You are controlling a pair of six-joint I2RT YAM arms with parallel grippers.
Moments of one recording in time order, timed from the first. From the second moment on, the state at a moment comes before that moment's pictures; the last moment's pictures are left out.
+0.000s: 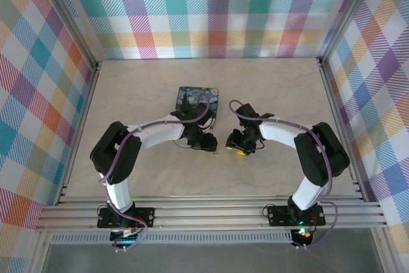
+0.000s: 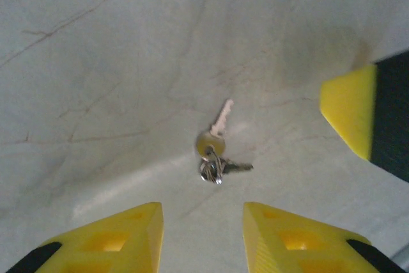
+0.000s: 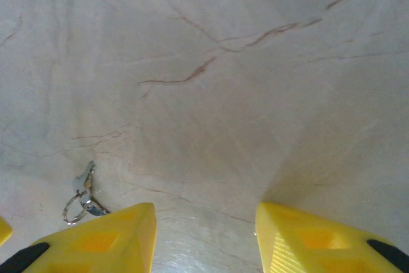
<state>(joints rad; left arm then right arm) -0.74 1.83 1.20 -0.61 0.26 -0.47 0.53 1.69 0.93 -0.54 -0.31 0.83</state>
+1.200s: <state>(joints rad) -0.78 1.80 1.11 -0.49 0.18 -0.34 0.36 1.46 0.86 -0.46 -0.45 0.88</state>
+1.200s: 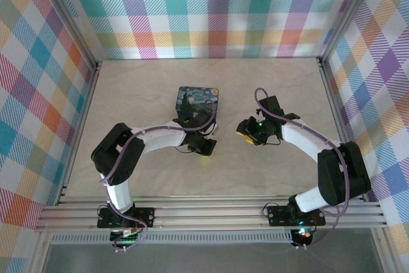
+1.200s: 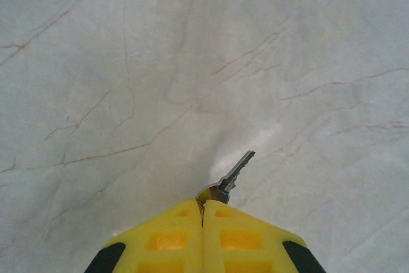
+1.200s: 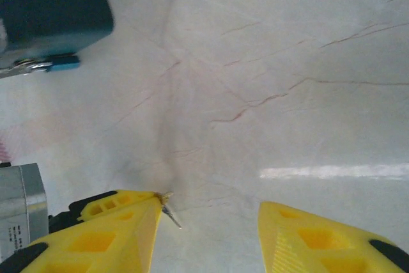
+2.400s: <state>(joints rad) -0.60 1.42 1.14 -0.67 0.27 -0.66 0.72 1.33 0.81 -0.01 -0.44 1.07</state>
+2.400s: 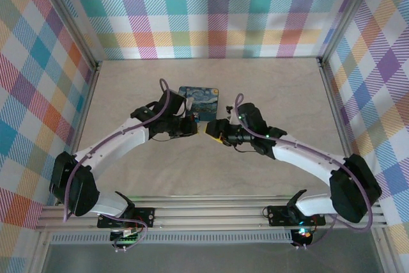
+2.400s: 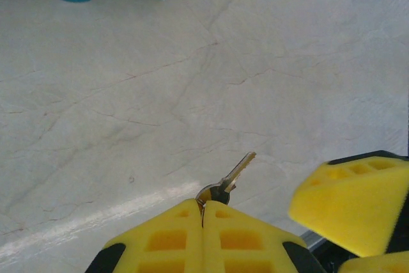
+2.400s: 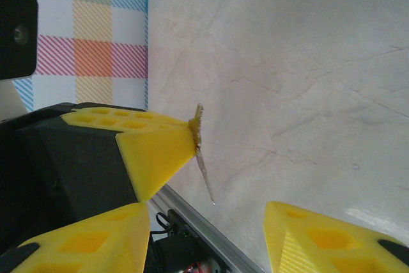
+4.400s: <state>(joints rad) -0.52 1.46 1.27 -0.76 0.27 -0.87 0.65 1.45 1.04 -0.11 -0.56 1.02</state>
